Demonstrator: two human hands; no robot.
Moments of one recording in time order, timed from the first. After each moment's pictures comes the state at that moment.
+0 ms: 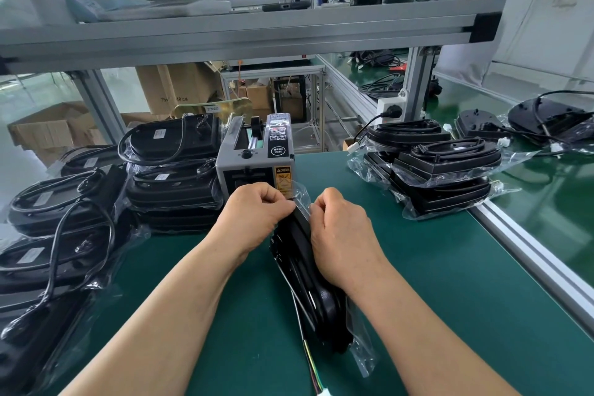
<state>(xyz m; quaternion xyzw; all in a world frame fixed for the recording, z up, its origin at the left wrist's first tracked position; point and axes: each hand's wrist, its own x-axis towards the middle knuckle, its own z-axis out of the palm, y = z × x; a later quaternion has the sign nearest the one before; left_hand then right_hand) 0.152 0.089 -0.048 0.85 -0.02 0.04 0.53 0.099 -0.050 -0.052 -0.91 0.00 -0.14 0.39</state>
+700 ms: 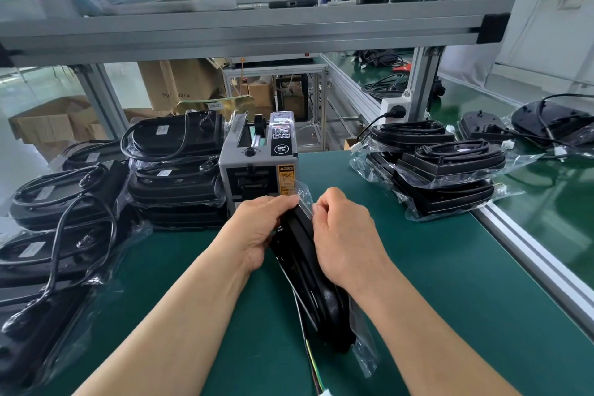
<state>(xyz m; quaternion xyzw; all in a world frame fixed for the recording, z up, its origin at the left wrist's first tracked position) 0.156 0.081 -0.062 0.66 0.09 -0.10 0.74 0.101 -0.049 -0.056 -0.92 0.00 -0.15 0.37</state>
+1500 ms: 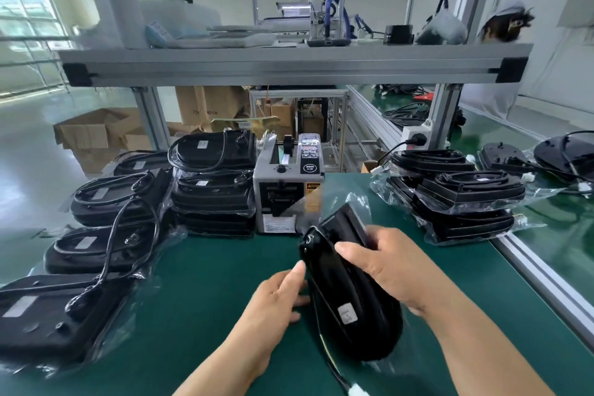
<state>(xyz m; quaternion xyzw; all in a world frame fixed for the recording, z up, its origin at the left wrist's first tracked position) 0.069 0.107 -0.115 0.74 0.06 -0.10 0.67 0.082 -0.086 -0.047 -0.84 -0.04 0.04 0.53</state>
